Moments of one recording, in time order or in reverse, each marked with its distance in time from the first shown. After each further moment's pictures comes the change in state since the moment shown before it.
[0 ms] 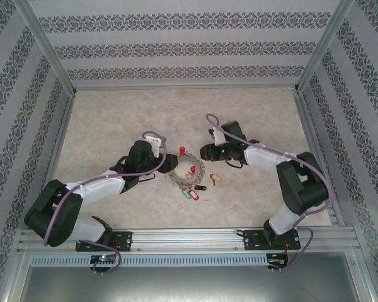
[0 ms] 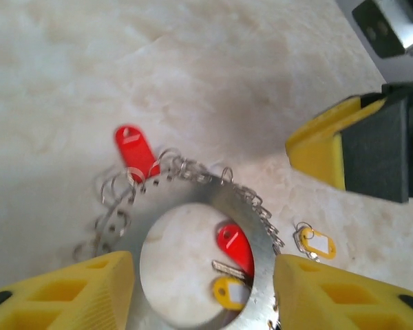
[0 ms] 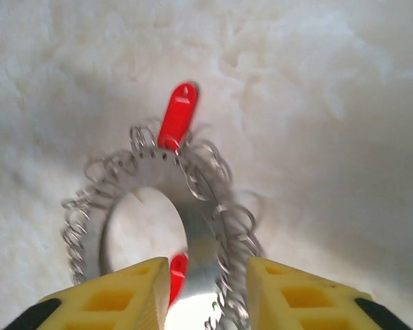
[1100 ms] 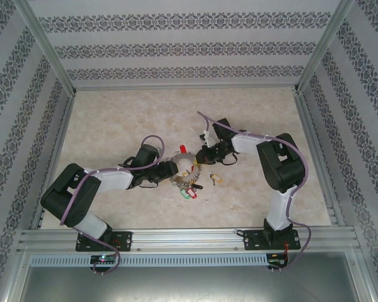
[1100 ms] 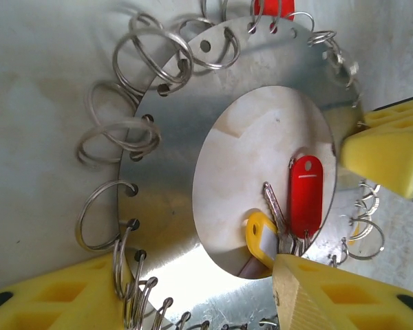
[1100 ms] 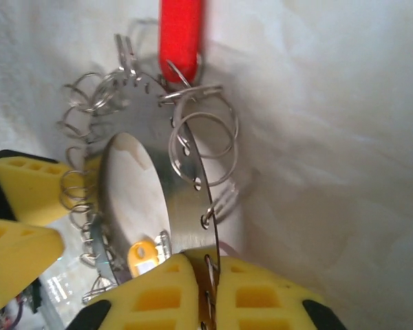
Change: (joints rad) left arm 0.011 0.207 0.026 -0.081 0.121 -0.382; right arm -0.006 0.244 0.185 -0.233 -0.237 -0.055
